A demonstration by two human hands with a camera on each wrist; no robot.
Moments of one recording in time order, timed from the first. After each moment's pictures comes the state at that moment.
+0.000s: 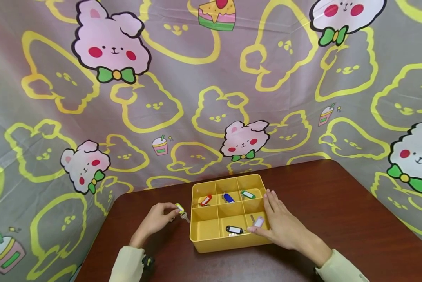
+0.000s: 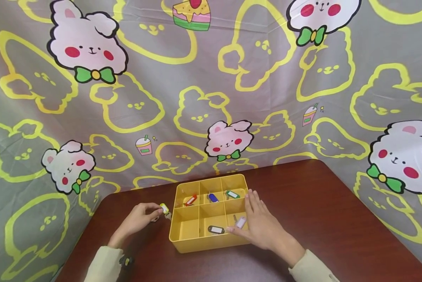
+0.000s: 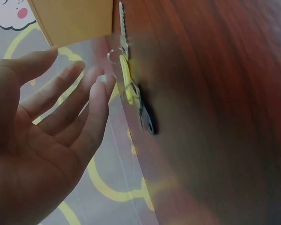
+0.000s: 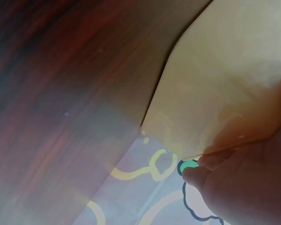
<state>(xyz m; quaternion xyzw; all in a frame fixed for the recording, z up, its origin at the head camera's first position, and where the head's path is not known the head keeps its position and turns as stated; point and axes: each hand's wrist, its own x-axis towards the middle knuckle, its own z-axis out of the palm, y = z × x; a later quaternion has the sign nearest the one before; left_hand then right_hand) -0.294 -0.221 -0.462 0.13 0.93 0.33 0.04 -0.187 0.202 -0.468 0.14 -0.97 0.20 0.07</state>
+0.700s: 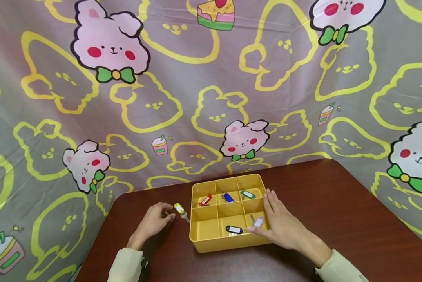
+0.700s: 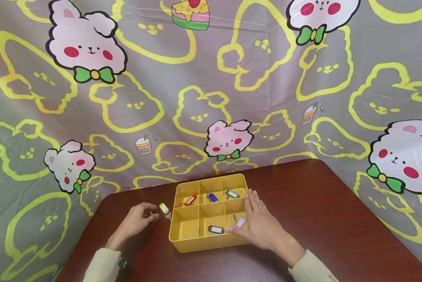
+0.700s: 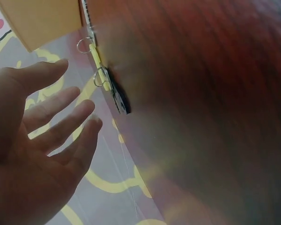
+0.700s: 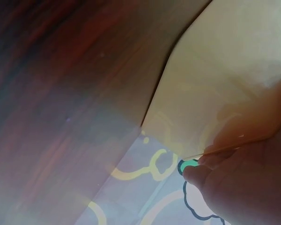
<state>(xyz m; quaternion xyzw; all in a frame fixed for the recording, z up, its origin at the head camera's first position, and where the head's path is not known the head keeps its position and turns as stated) -0.292 -0.231 -0.472 0.14 0.96 0.26 -0.02 -0.188 0.203 -0.470 0.14 -0.97 0.21 0.07</state>
